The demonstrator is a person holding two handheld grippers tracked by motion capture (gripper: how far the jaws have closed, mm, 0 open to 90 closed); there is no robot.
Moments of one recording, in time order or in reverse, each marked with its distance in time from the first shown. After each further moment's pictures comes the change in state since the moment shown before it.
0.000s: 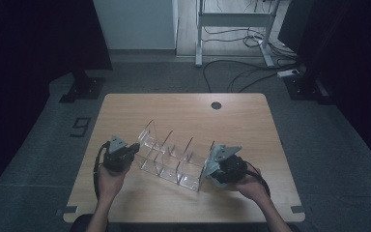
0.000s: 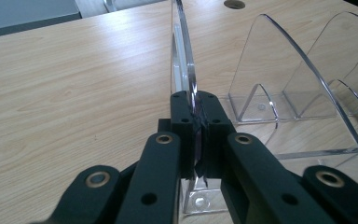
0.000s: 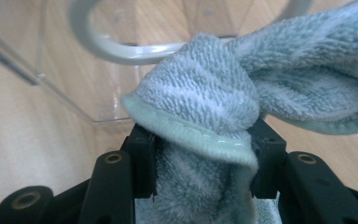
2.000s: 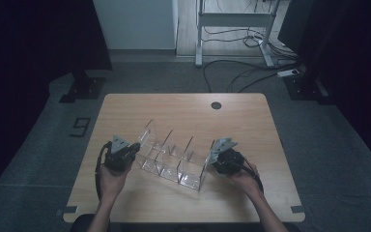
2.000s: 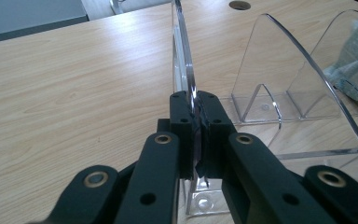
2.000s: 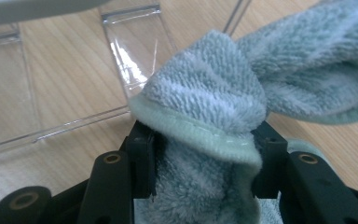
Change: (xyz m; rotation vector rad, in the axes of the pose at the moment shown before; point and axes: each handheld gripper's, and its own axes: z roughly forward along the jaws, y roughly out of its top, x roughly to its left) left arm -0.005 0.001 0.003 -0.008 0.034 0.004; right arm -0.028 -0.009 0.041 0.052 -0.186 0.093
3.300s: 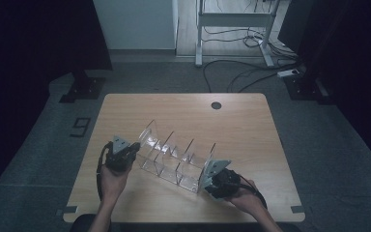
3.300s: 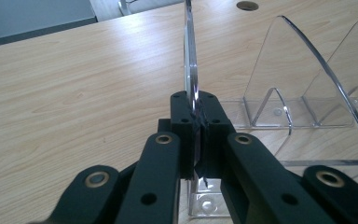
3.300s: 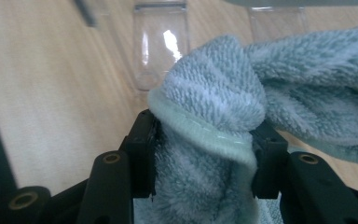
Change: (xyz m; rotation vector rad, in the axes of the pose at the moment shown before) left arm -0.003 0.000 0.001 -0.002 0.031 0.001; right arm 0.064 -0.010 -0.039 0.049 0.215 -0.147
